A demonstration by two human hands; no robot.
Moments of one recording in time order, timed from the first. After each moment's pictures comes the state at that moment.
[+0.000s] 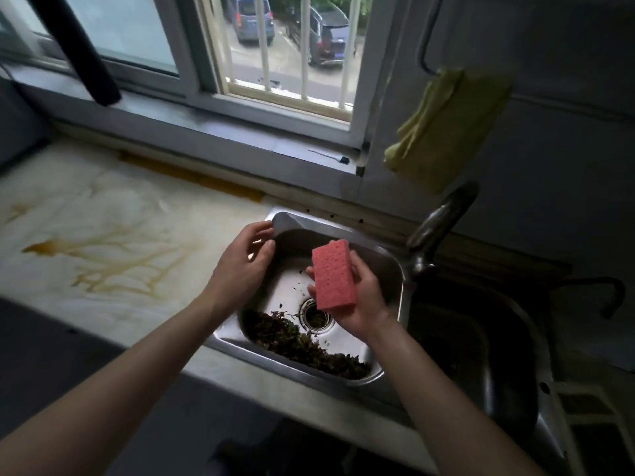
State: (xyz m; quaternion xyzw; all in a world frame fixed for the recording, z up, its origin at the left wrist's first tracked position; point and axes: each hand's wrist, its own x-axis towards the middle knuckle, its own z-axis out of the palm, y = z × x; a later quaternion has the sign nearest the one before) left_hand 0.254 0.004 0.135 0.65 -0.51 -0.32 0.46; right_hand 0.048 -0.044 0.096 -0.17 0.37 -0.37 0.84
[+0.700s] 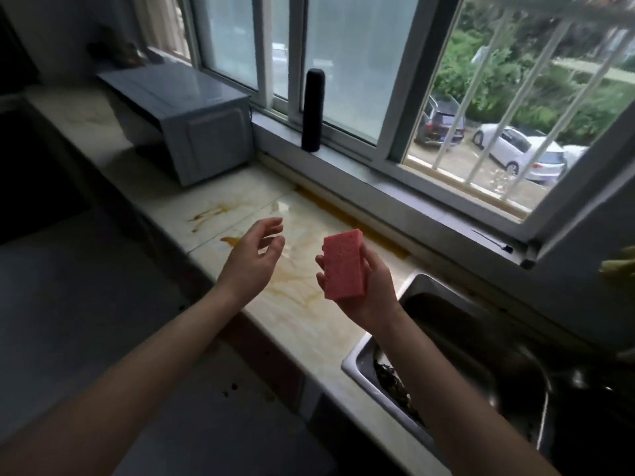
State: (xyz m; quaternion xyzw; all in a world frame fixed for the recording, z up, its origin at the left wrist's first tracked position) left_hand 0.504 0.165 0.198 0.70 -0.41 -0.16 0.56; right_hand 0.339 0.039 0.183 -0.28 0.27 -0.23 0.89
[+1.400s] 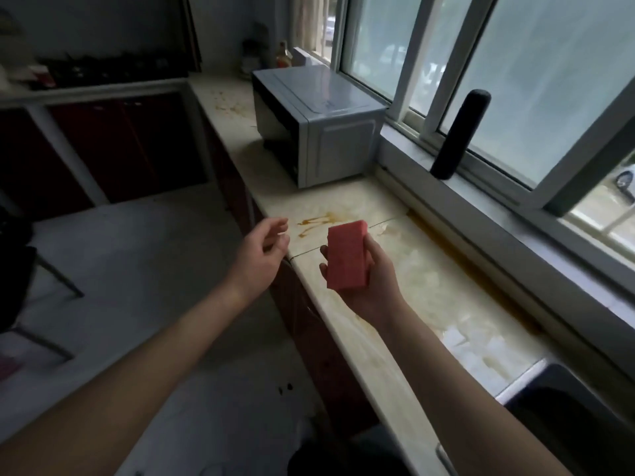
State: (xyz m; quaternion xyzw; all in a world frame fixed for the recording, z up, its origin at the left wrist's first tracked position) left_hand 0.673 0.266 0.185 0.76 -0.26 -0.08 0.59; right_hand 0.565 0.095 0.178 -0.33 0.21 -0.07 0.92
